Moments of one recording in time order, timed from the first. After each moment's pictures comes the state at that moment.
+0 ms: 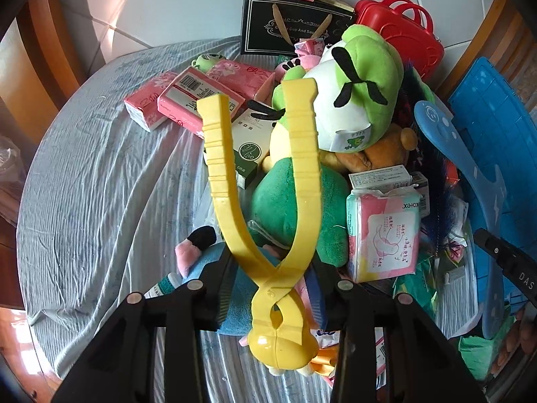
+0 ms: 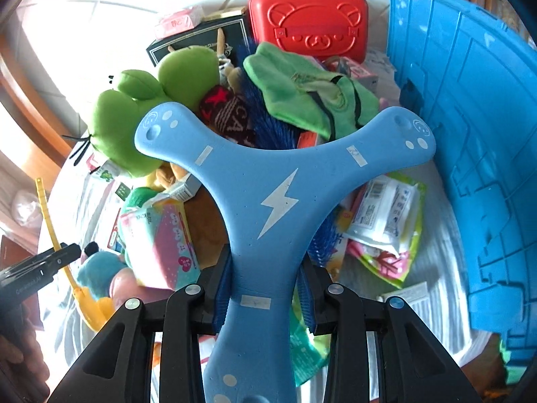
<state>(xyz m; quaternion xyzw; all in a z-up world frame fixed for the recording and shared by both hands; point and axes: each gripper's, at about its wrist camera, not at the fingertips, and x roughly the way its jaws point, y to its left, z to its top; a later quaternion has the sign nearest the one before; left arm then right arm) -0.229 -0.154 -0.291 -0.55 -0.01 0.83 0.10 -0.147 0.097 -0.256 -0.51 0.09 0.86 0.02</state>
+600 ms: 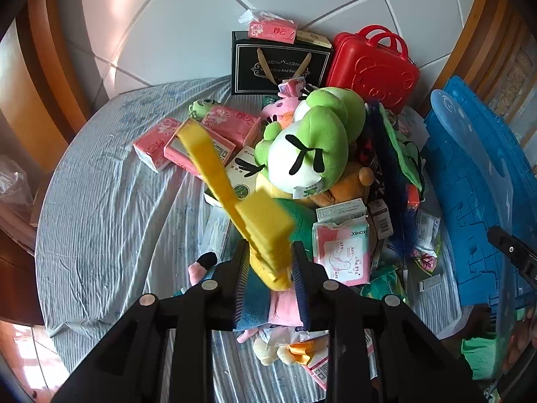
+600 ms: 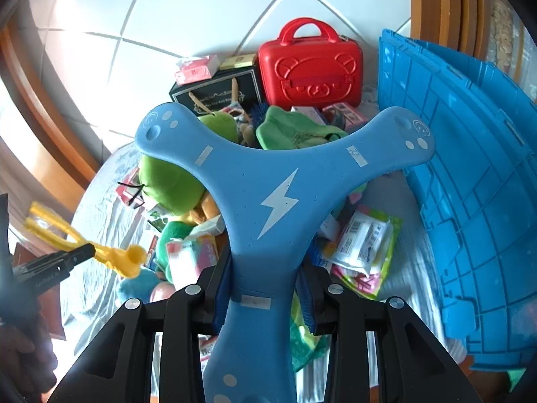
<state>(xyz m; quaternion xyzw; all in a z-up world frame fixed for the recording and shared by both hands) -0.208 -0.150 -0.206 -0.50 0.00 0.86 0.11 -0.116 0.107 -0.163 -0.46 0.09 0.88 0.00</state>
